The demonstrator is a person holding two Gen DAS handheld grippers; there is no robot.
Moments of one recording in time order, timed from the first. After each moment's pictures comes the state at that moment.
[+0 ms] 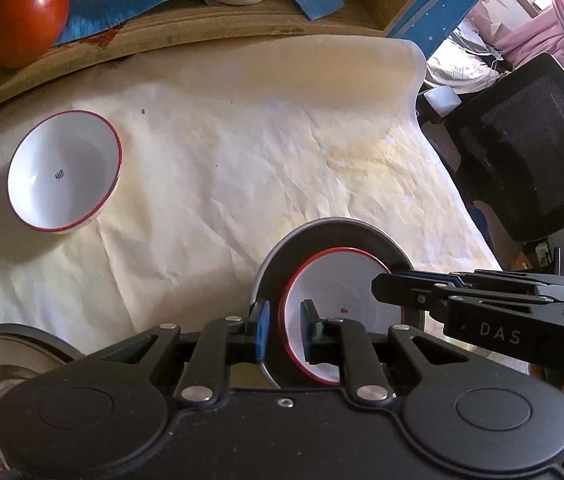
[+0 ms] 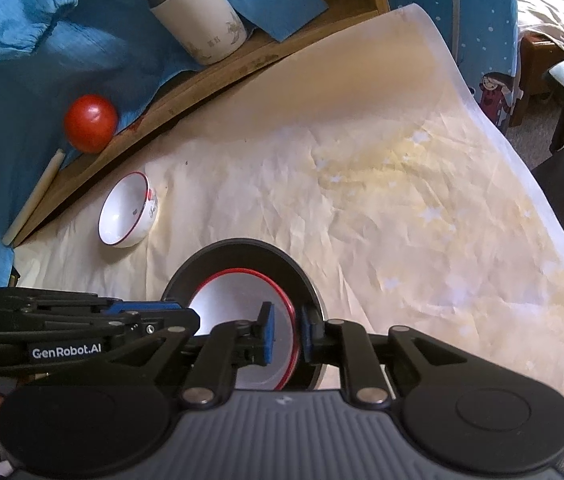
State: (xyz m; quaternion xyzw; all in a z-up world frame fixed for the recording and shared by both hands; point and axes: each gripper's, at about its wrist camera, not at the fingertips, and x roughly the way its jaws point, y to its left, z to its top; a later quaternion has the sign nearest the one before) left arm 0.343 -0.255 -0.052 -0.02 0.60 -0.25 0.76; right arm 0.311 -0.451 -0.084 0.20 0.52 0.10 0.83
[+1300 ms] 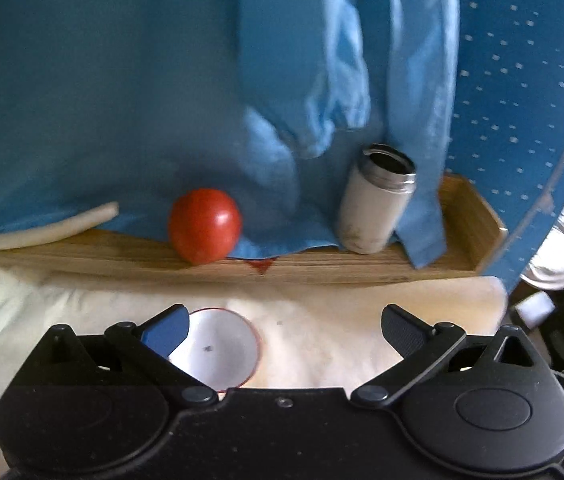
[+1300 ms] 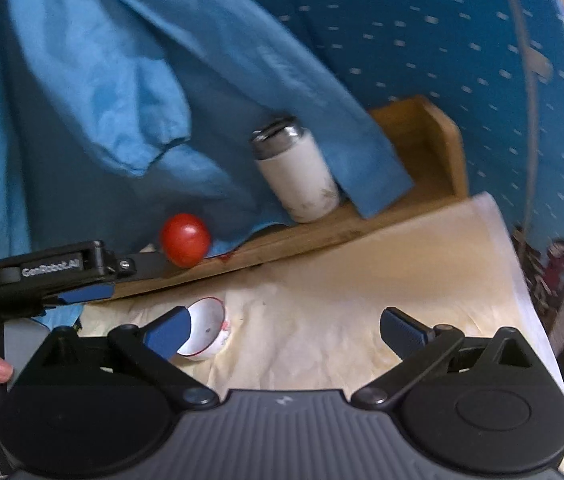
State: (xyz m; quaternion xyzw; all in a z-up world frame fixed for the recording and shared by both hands) left arm 0.338 -0.230 0.044 -0.05 0.37 -0.01 0.93; right arm 0.342 -0.475 -0.034 0.17 0.32 0.23 0.90
